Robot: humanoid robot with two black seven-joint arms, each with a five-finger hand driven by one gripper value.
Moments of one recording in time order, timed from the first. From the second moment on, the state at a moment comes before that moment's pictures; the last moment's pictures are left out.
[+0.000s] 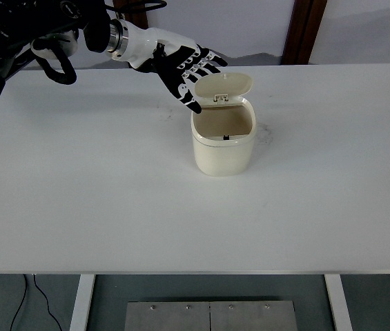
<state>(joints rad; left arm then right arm) -1.68 0.31 0.28 -0.83 0.16 -0.56 0.04 0.00 0.00 0.31 0.12 -0.28 -0.02 0.02</state>
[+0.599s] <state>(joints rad) -1.41 0.44 -0.06 -0.63 -0.11 -0.32 0.03 0.00 0.00 0.31 0.12 -0.28 -0.02 0.02</state>
